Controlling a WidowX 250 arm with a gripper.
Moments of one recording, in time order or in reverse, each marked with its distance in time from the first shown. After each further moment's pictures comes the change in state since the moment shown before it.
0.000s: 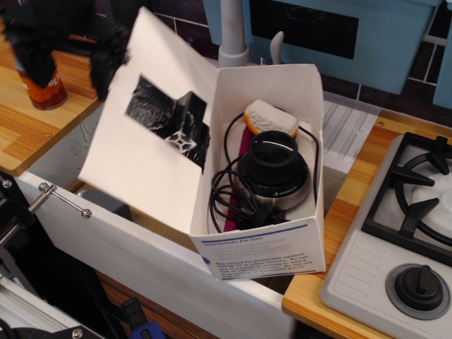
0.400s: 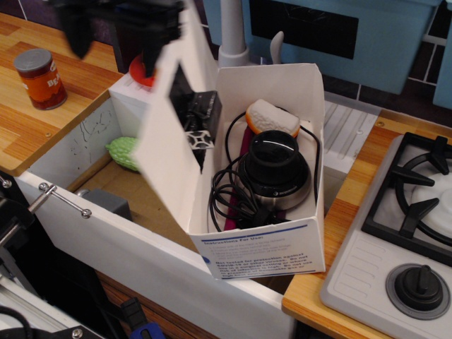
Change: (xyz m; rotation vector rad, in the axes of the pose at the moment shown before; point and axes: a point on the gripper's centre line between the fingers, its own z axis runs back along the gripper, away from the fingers) arm 0.005 -0.041 0.029 0.079 0.024 0.013
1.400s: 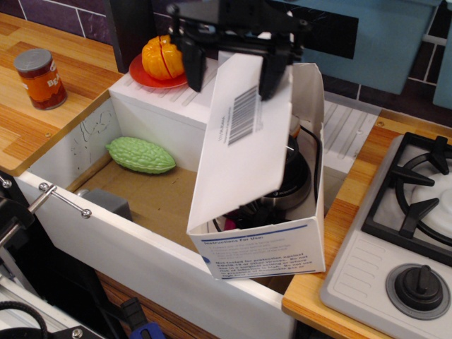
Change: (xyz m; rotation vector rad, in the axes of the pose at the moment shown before) arm 0.012 -0.088 -0.018 -0.118 0.008 0.129
